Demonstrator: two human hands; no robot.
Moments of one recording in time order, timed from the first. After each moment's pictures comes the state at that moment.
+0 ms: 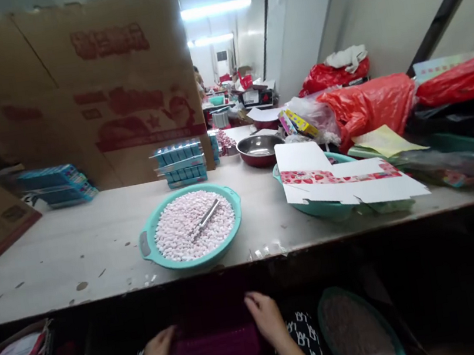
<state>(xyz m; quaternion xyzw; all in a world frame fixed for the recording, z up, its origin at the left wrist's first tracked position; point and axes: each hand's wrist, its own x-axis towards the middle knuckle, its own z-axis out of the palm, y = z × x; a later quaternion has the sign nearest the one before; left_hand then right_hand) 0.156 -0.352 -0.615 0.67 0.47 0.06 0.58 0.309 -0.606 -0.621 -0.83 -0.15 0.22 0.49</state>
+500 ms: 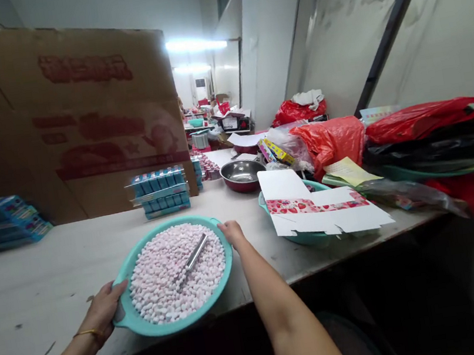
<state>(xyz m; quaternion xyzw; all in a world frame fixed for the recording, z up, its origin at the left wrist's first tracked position) 0.305 -0.254 -0.467 0.63 0.40 0.19 0.64 0.541 -0.486 -0.479 -0.87 -0.10 0.06 0.48</state>
